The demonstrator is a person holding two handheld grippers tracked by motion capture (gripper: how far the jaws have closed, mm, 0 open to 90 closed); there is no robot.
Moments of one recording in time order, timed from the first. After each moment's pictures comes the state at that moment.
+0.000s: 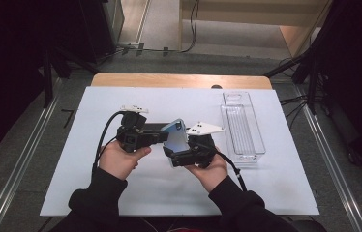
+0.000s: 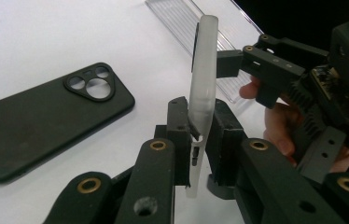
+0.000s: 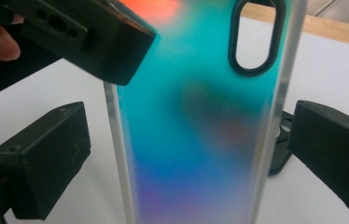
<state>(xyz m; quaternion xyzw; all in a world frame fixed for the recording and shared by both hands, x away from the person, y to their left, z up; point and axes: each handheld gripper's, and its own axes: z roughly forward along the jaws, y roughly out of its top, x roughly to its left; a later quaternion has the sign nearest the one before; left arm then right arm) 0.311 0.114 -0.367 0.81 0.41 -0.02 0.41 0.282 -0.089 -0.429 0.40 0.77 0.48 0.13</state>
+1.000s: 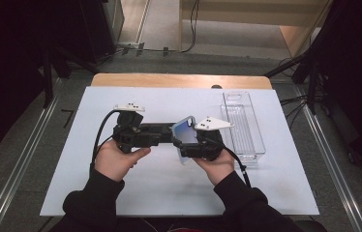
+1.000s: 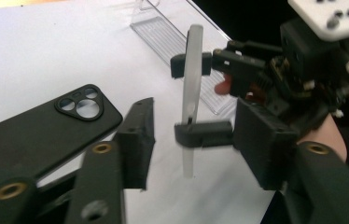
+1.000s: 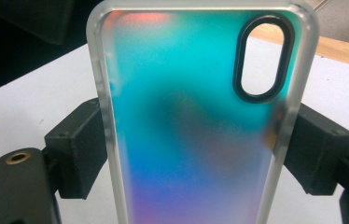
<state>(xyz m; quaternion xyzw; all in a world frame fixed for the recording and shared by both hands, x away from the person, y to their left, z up) 0.304 0.123 -0.350 0.81 0.37 -0.01 0.45 0.294 -0.113 -0.426 0.41 0.76 0.49 0.15</state>
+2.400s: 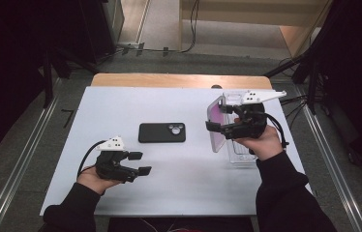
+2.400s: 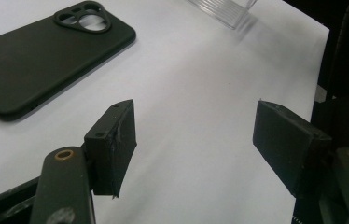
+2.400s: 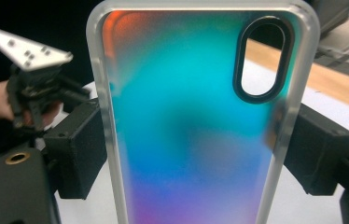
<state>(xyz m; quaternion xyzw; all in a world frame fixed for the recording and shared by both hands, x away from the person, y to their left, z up) 0.281 0.190 -0.448 0.85 0.29 -0.01 0.44 0.313 -0.214 -0.358 0.33 0.77 0.54 0.08</state>
